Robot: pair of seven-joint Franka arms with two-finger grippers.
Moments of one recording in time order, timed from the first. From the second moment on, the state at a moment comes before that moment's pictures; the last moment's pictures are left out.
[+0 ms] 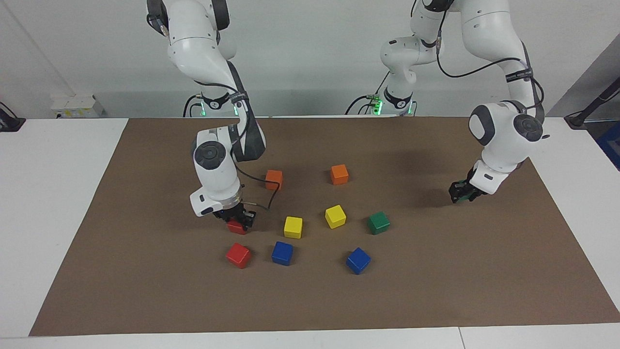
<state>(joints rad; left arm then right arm) 0.10 0.25 -0.07 -2.01 0.01 2.26 0.05 0.34 0.45 -0.12 -1.79 0.05 2.27 0.50</state>
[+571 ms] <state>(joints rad) 0.10 0.32 -0.08 -2.01 0.01 2.33 0.15 0.03 0.19 -0.14 -1.88 0.05 2.07 -0.13</state>
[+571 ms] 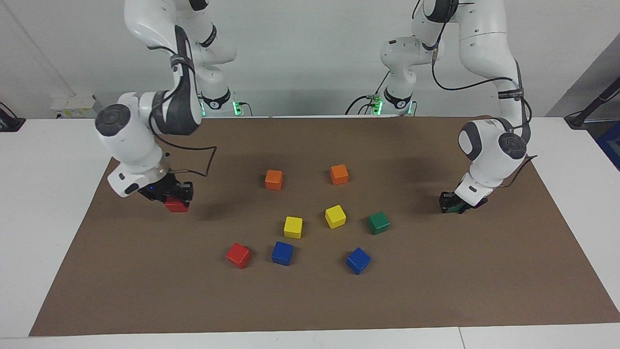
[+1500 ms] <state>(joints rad) -0.25 0.44 -0.09 -1.68 0.02 2.21 -0.48 -0.02 0.31 -0.14 -2.02 0.05 2.38 -0.19</state>
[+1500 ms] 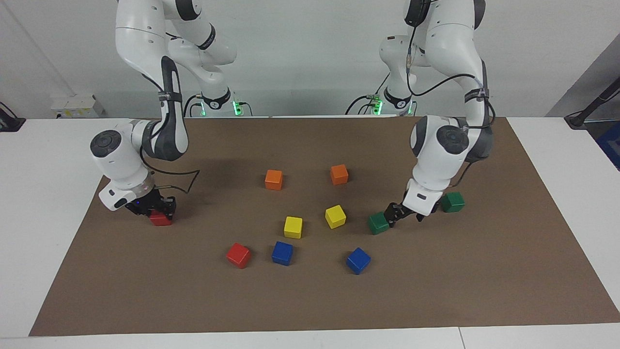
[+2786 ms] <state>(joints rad) -0.31 0.46 -0.08 -1.80 0.03 2.32 -0.73 0.27 0.56 -0.11 -1.38 -0.02 1.98 0.53</state>
